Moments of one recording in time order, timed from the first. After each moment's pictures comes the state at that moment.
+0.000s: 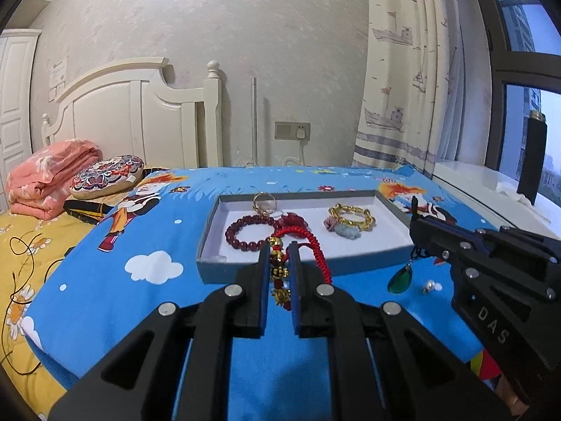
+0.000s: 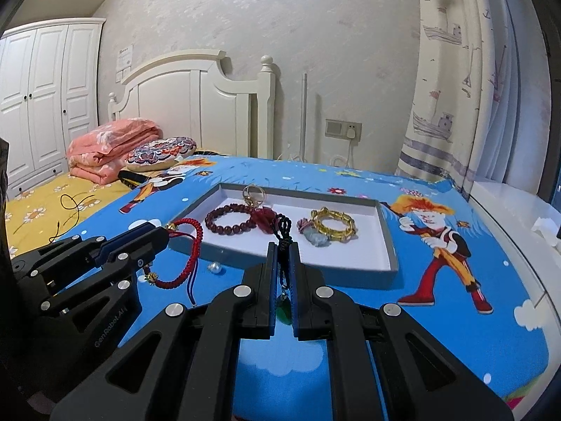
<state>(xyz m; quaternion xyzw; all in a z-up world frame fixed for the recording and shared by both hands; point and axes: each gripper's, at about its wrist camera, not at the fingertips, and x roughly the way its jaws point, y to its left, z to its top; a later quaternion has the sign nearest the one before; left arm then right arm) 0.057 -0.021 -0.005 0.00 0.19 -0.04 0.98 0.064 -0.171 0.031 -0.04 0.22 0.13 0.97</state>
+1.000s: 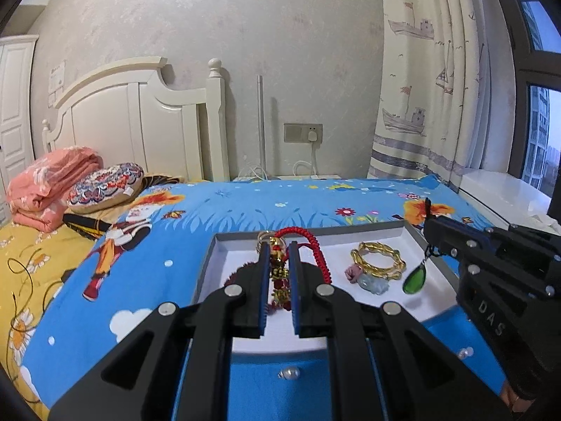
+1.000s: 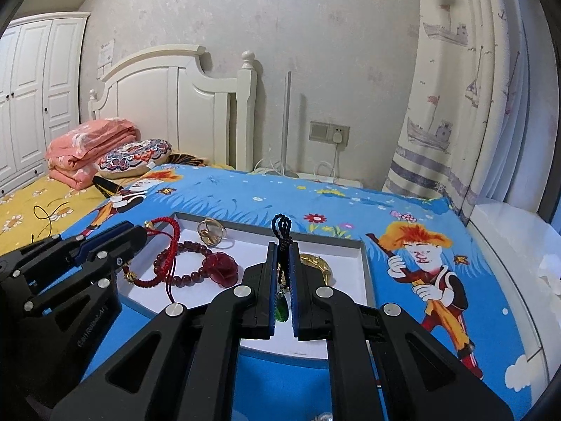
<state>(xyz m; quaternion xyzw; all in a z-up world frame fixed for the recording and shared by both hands) 0.156 -0.028 0.020 0.02 0.20 -0.02 0.98 0.162 -0.178 0.050 -0.05 0.23 0.10 0.97</state>
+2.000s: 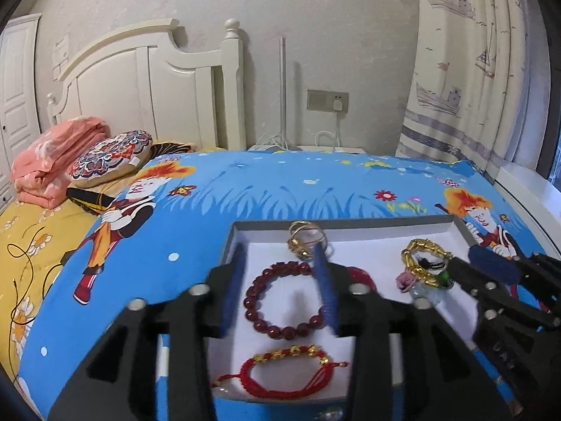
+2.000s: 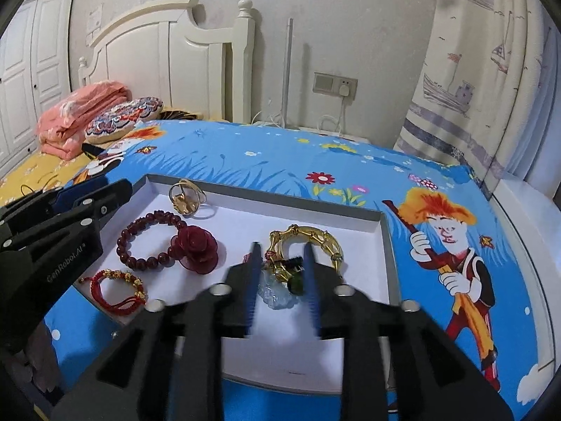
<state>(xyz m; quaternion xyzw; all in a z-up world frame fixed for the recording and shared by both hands) 0.225 0.002 0.001 0.00 0.28 0.01 0.96 0.225 -0.172 0.013 -0.06 0.32 0.10 0.94</state>
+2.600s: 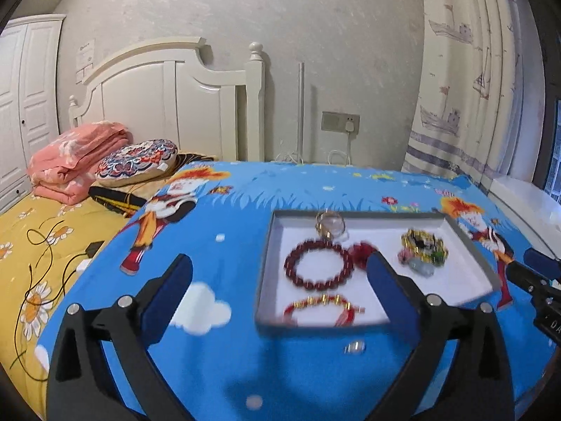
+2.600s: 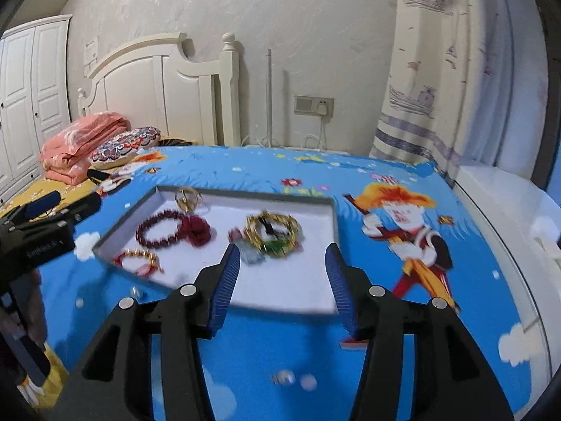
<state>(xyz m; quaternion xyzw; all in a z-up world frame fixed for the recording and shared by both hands) 0.134 0.026 0.006 -0.01 0.23 0.04 0.97 0.139 -0.225 0.031 -0.03 0.28 0.08 0.96</state>
